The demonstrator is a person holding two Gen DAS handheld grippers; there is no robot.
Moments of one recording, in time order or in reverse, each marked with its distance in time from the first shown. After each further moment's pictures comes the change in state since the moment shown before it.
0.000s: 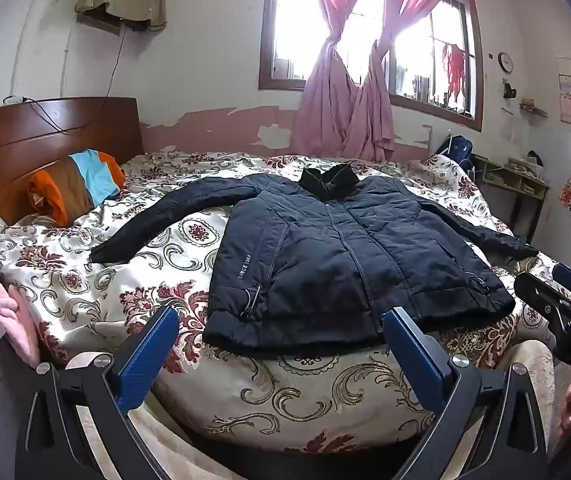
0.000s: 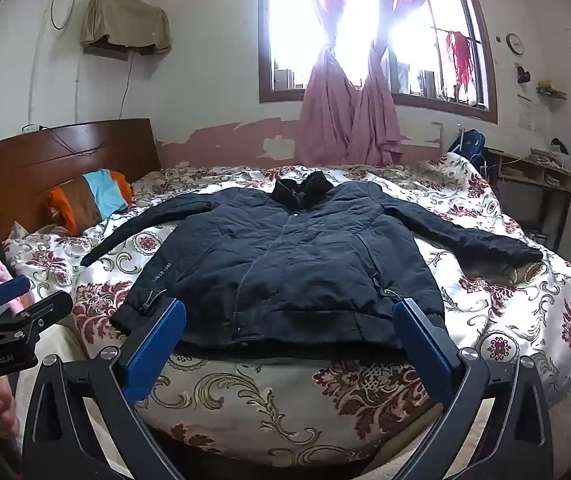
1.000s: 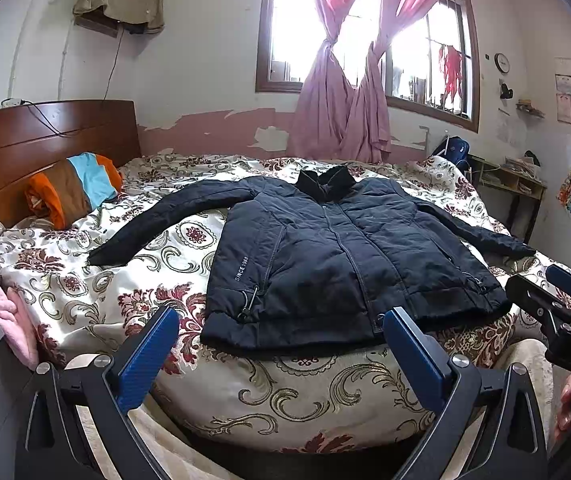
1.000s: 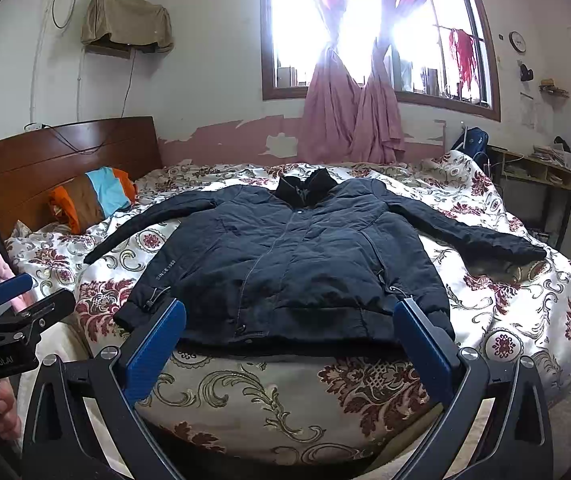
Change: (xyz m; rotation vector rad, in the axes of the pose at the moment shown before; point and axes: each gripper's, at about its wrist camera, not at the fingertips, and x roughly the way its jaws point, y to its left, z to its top) left arm -0.003 -0.001 0.000 0.005 -0.018 -0.006; right arm -0.001 0.004 -0.002 -0.004 0.007 0.003
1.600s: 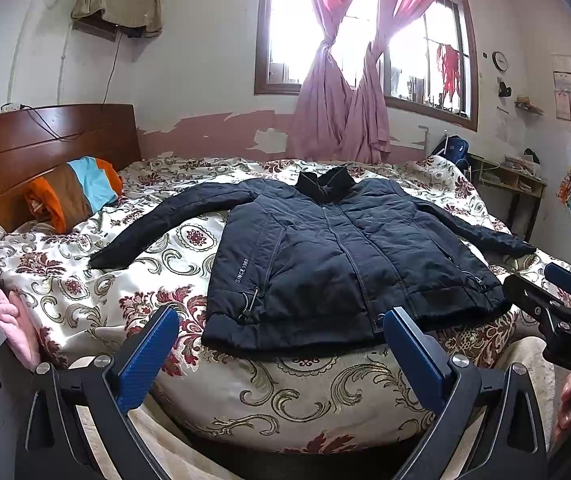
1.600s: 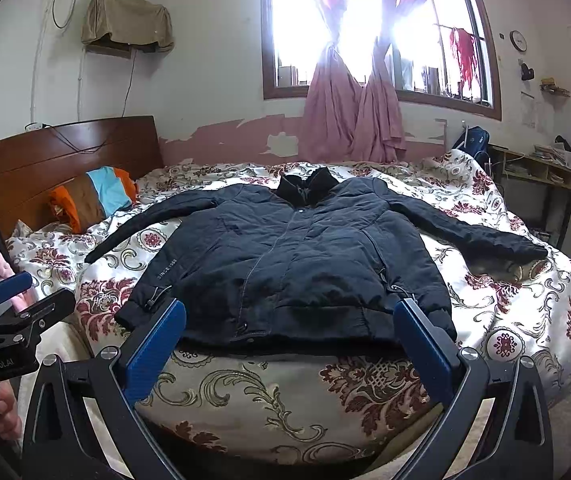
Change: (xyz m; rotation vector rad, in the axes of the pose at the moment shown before) left arm 0.000 0.000 0.001 0.004 -0.003 0.001; right arm 0.000 0.000 0.000 0.002 0.003 0.001
